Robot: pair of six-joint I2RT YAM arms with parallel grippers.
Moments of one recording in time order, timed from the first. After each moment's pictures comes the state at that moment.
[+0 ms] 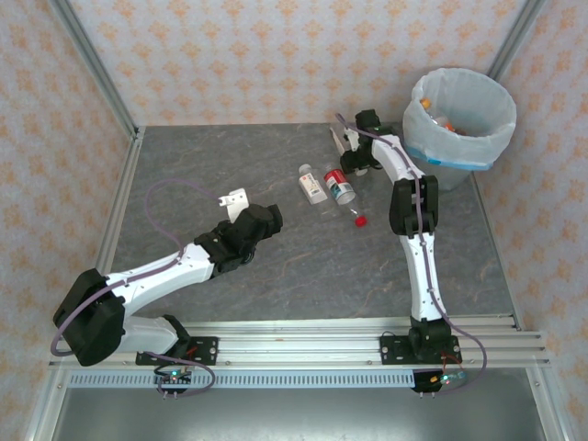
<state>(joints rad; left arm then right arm) -0.72 1.30 0.79 -0.23 -0.58 -0.88 0.19 2.59 2.35 -0.92 -0.05 -0.18</state>
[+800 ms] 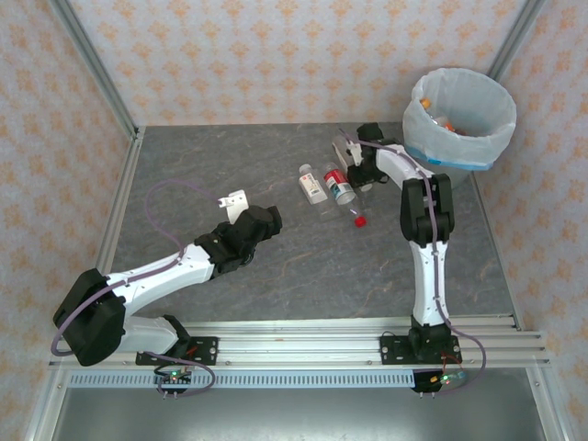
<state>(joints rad) -0.72 1.30 0.78 -0.23 -0.58 -0.88 0.20 2.29 1.84 -0.77 -0.02 -0.20</state>
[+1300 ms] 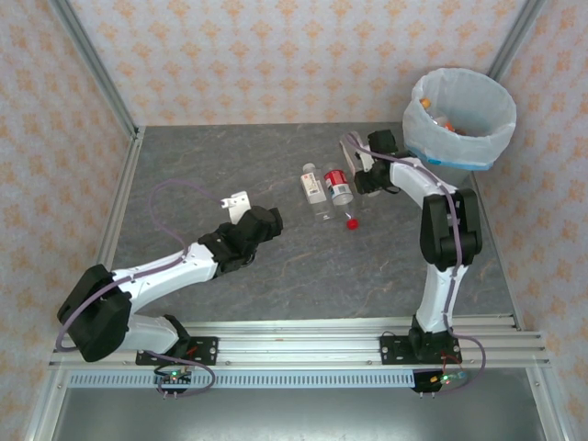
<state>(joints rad) -0.72 1.33 0.78 -0.23 -0.57 -0.88 0.20 1.95 1.48 -0.61 -0.01 -0.16</state>
